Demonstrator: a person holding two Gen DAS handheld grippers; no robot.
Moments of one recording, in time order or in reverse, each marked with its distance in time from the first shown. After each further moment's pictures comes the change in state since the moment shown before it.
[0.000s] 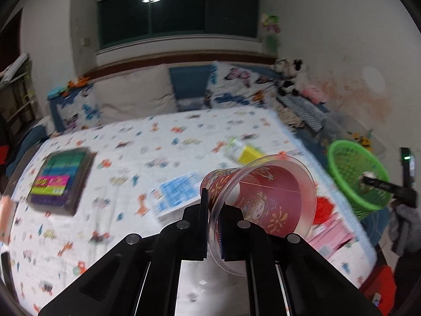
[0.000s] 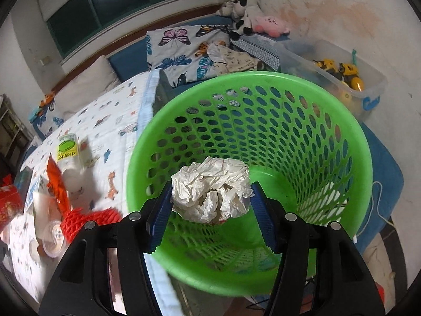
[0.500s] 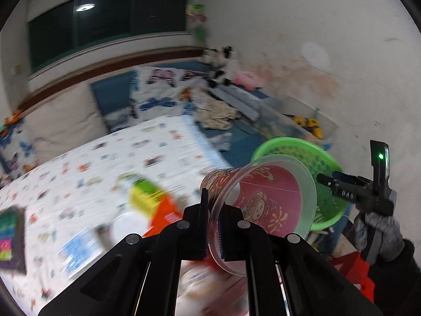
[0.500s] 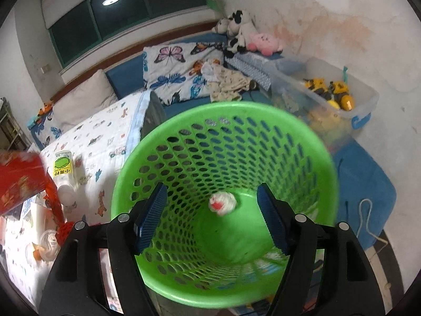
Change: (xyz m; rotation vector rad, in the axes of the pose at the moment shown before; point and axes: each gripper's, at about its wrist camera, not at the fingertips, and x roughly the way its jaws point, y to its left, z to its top) left arm 0.063 -0.154 0.066 0.207 0.049 -0.284; right arm -0.030 -0.033 0.017 -0.026 -0.108 -0.030
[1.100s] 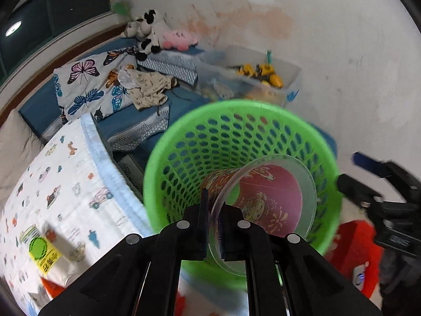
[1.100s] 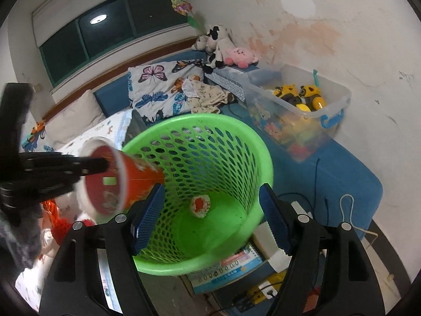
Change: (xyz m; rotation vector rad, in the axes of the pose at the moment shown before) left arm 0.167 -0.148 0.023 0.275 0.222 -0.150; right arm -0.038 -0.043 -0.020 0.069 -0.074 -0.051
